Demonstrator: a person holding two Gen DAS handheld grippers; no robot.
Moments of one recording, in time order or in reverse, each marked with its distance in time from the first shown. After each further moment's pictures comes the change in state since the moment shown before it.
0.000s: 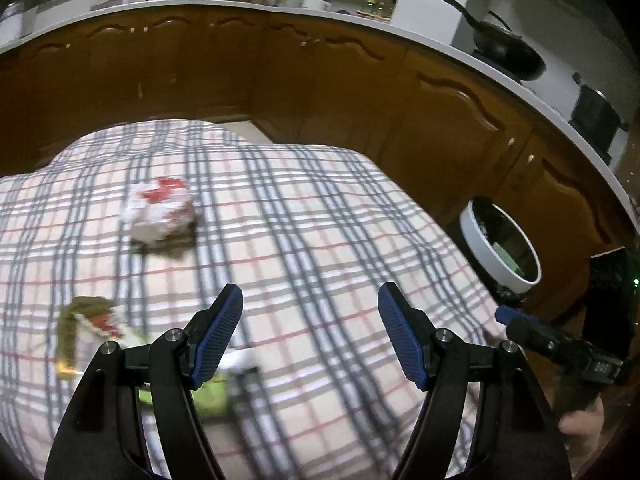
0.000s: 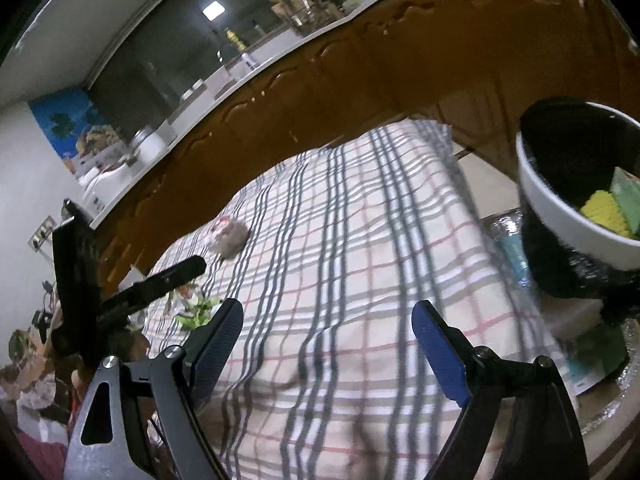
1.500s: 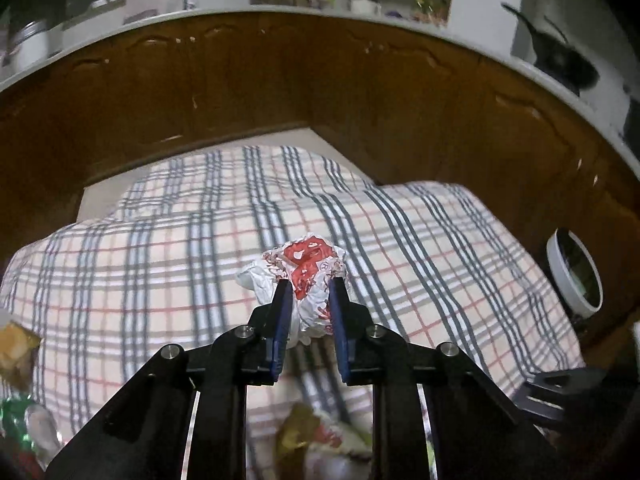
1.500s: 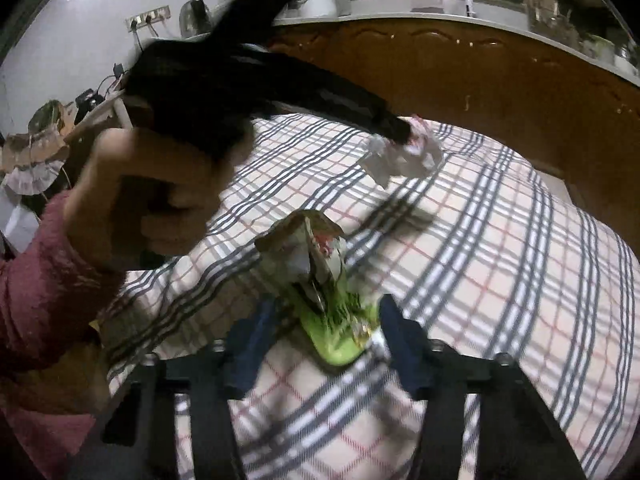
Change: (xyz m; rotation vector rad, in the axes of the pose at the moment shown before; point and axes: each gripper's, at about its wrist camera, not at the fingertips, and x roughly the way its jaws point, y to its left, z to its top) left arm -0.012 0.115 0.073 0.018 0.000 0.181; right arm 0.138 0.203 -0.015 -0.723 0.272 0.184
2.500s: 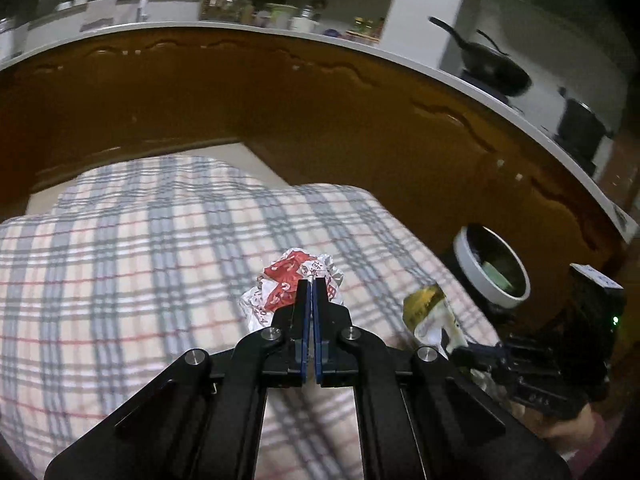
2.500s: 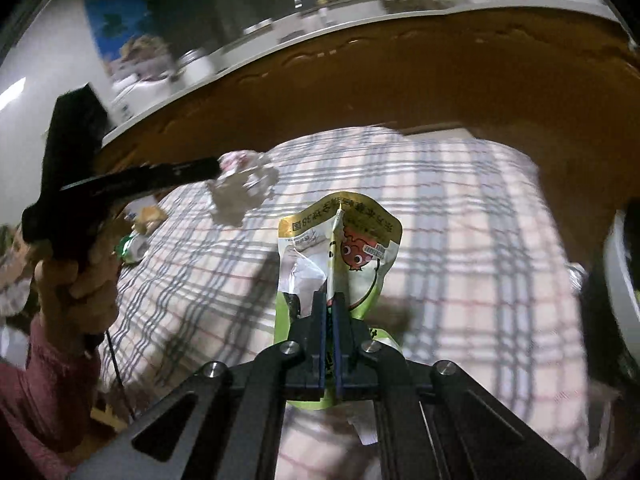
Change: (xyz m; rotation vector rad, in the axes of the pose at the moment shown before) left arm -0.035 -0.096 -0.033 0.030 -0.053 -0.247; right arm -0.130 -0.083 -0.104 0.459 -0.162 -0.204
